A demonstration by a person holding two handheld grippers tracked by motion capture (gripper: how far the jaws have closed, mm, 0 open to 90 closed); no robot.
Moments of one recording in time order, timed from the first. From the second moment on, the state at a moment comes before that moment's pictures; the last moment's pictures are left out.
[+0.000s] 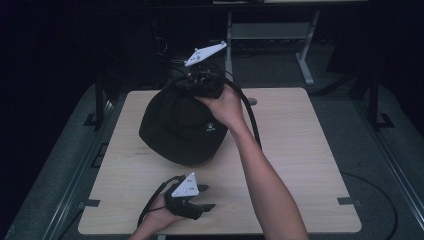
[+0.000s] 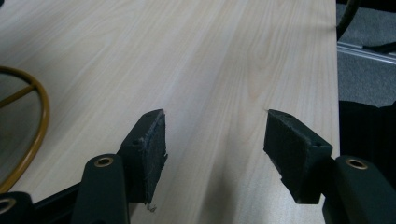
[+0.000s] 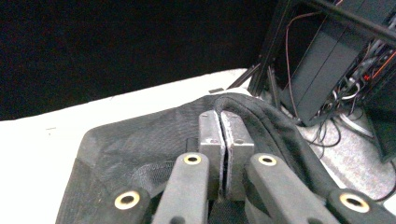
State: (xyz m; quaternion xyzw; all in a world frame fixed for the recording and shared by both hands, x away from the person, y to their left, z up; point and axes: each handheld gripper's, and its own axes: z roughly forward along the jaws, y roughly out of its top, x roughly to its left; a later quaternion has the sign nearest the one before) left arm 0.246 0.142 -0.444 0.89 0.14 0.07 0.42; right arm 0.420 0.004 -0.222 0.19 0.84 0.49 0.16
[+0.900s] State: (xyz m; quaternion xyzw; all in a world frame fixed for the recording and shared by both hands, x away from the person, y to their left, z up) left arm 0.244 0.142 -0.444 0.89 0.15 0.08 0.42; right arm 0.406 -0.042 -0.222 0.21 0.81 0.54 0.12
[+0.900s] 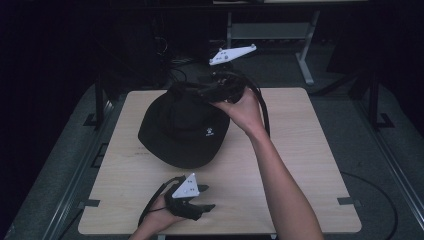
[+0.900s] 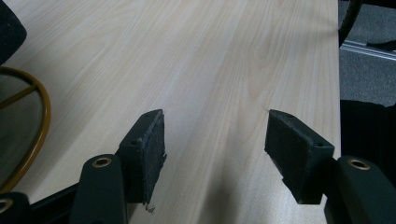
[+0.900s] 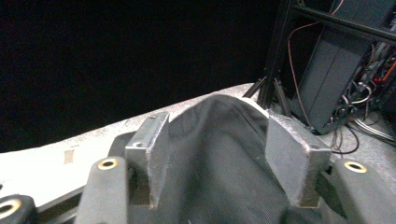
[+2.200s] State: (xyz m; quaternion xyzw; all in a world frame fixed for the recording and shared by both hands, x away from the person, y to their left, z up) left arm 0.248 0.146 -0.444 0.88 0.17 0.08 0.43; right arm 0.378 -0.152 -0.246 0.27 0.79 0.54 0.12
